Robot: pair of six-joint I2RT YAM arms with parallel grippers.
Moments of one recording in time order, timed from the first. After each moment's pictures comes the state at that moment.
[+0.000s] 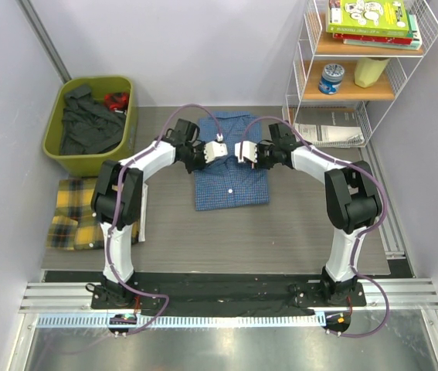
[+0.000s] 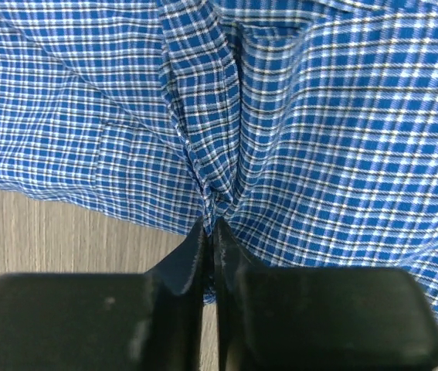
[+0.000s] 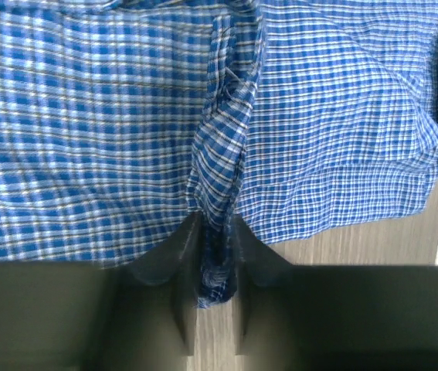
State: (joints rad) left arm -0.39 2.05 1.52 -0.47 0.42 0.96; right arm 0.32 1.92 1.32 -0.26 -0.48 -1.25
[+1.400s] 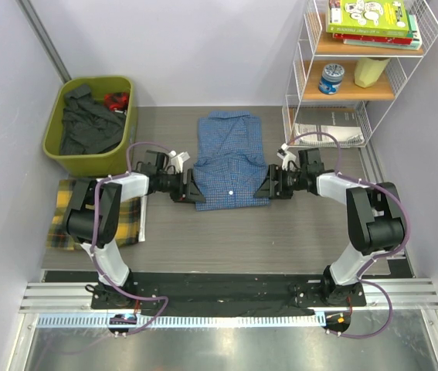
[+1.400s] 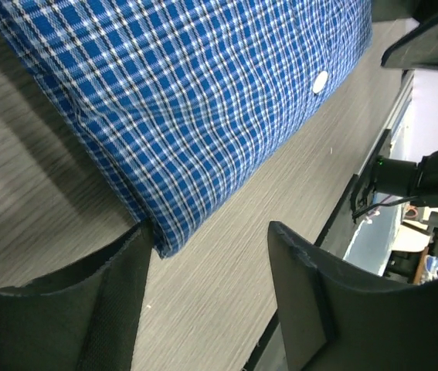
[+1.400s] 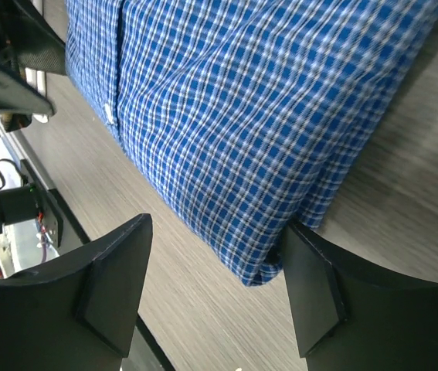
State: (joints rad) left arm -0.24 1.78 0.93 -0.12 0.86 -0.29; right arm 0.16 1.67 0.87 -0.12 -0.76 0.25
